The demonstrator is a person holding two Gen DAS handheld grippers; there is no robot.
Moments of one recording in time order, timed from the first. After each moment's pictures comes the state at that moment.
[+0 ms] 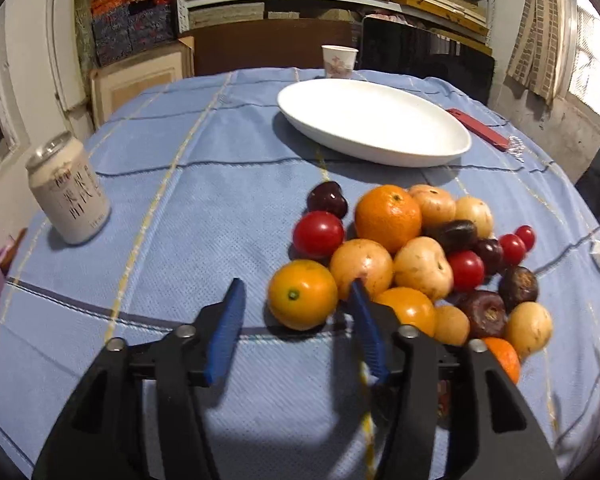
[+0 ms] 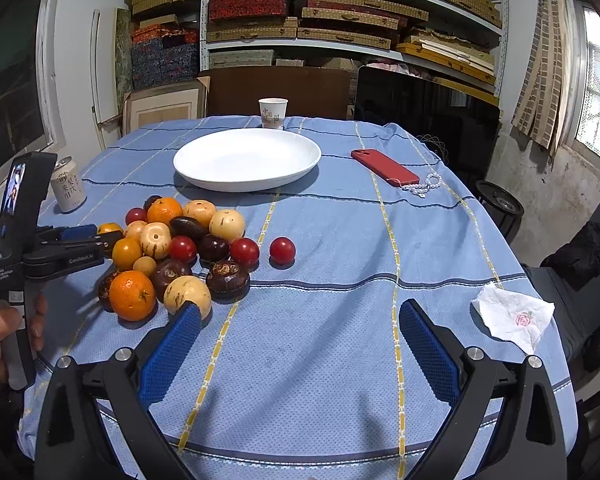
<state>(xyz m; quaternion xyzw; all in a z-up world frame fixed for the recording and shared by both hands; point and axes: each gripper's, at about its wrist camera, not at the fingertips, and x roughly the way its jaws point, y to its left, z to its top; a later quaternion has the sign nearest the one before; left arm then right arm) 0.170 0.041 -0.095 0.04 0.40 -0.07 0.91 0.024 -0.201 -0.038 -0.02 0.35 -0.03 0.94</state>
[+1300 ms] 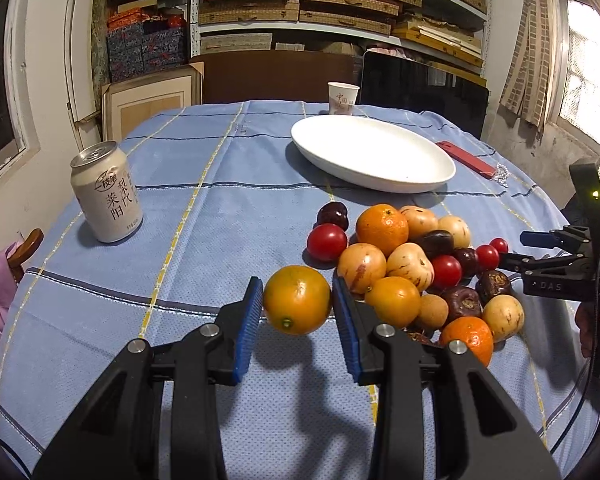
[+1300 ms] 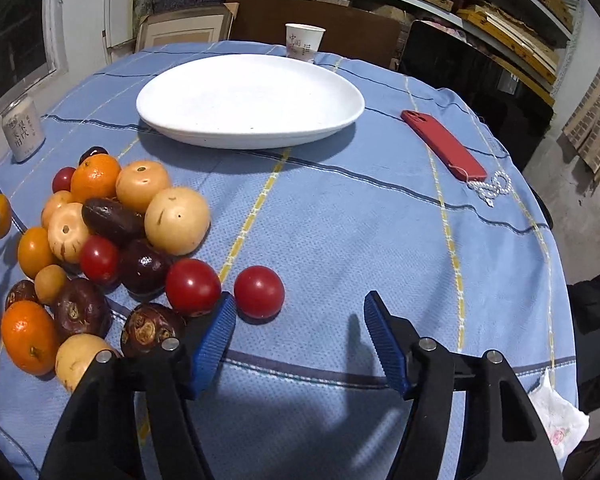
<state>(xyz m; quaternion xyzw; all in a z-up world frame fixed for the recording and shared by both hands) 0.119 0.069 -0.073 0.01 0.35 -0.09 0.93 0.165 -0.199 -0.094 -0.09 0.46 0.02 0.89</state>
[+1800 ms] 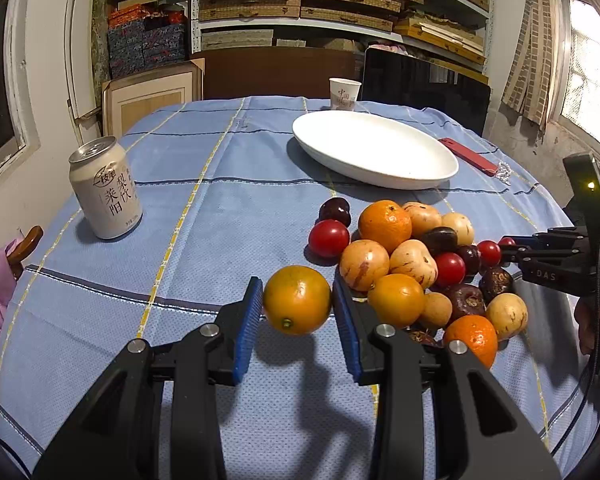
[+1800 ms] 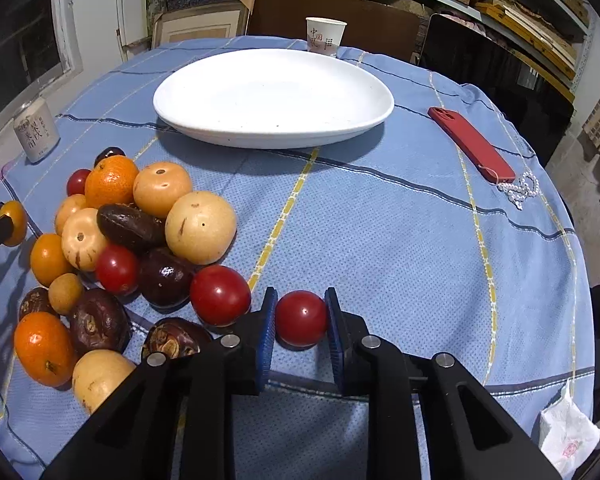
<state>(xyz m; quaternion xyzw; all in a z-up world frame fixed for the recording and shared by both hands) 0.121 0.069 -0.075 0.01 0.35 -0.08 0.93 0.172 -0.195 -0.096 -0.07 0.46 0.06 0.88</state>
